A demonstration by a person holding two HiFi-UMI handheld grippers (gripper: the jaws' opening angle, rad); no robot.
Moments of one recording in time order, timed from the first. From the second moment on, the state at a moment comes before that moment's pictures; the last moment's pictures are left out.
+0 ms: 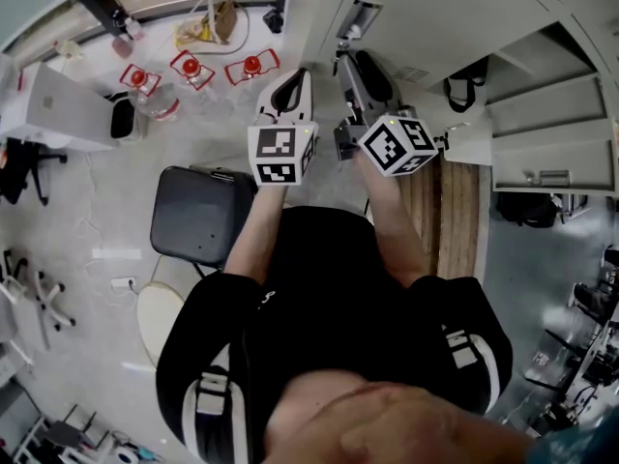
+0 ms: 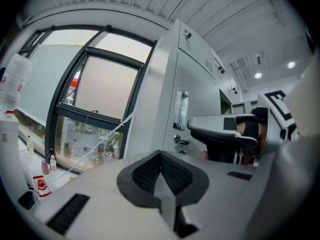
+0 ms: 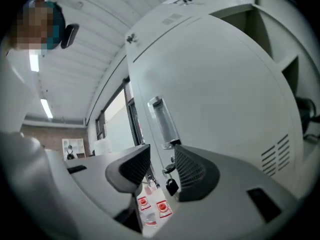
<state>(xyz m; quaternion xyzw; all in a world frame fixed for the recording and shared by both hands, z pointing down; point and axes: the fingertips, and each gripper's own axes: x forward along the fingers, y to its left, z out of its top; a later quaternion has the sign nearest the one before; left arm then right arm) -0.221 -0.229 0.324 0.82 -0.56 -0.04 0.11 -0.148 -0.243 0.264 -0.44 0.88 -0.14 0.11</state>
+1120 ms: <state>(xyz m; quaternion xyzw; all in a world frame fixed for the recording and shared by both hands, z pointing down) -0.239 -0.233 0.312 0.81 -0.58 -0.06 0.10 -0.187 -0.267 0.236 -0.48 0.87 0.08 -0.05</state>
